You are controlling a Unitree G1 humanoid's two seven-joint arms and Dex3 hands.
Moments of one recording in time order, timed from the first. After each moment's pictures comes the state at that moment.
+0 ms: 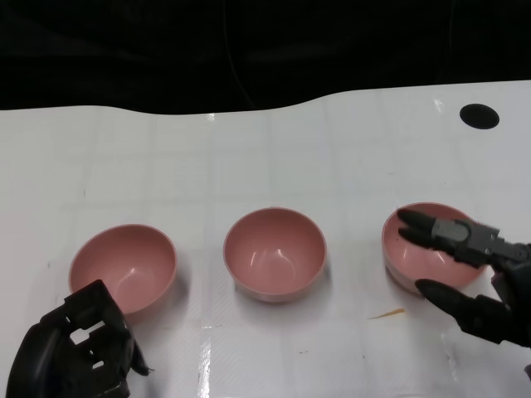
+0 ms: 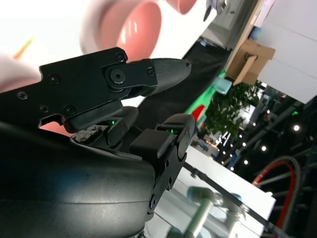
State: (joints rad) left arm 0.16 0.07 0.16 0.20 -0.34 -0.25 -0.45; right arm 0.00 -0.14 -0.06 0.18 -0.09 -0.69 0.24
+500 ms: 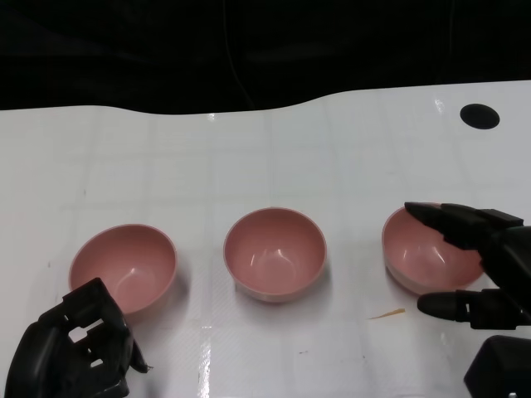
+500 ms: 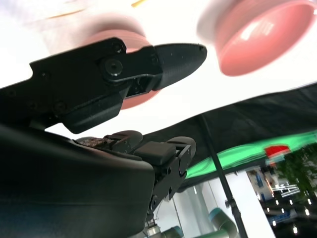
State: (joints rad) left arm 0.16 0.07 0.16 0.18 -0.34 -0.25 -0.43; right arm -0.03 -0.33 0.01 0.03 -0.67 -0.39 0.05
